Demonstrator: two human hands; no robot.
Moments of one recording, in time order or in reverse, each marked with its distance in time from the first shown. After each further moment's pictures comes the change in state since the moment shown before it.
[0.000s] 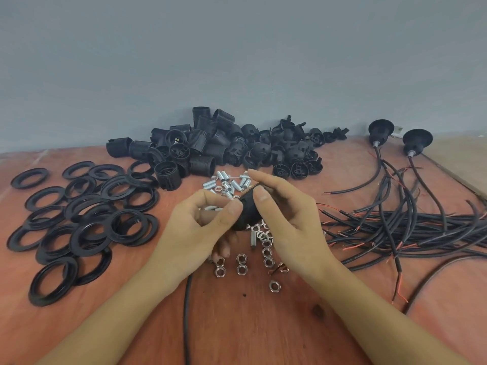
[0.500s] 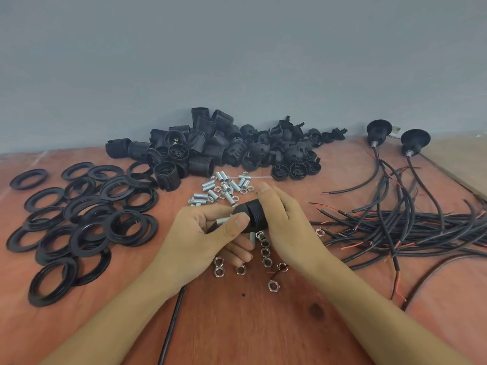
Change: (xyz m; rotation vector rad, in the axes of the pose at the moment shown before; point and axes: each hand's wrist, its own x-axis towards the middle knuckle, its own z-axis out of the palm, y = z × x) left_hand -0.005 0.001 0.006 -0.087 -0.110 -0.021; right_hand 0.007 -0.003 0.001 -0.152 -0.047 0.277
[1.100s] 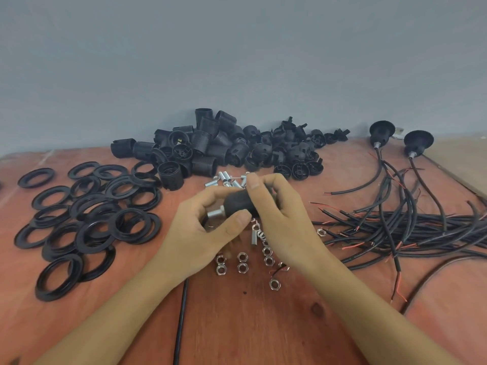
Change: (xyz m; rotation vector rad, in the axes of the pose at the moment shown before) left_hand 0.004 0.000 -0.006 0.273 0.054 0.297; right_hand -0.003 -0.005 0.007 0.095 0.015 -0.108
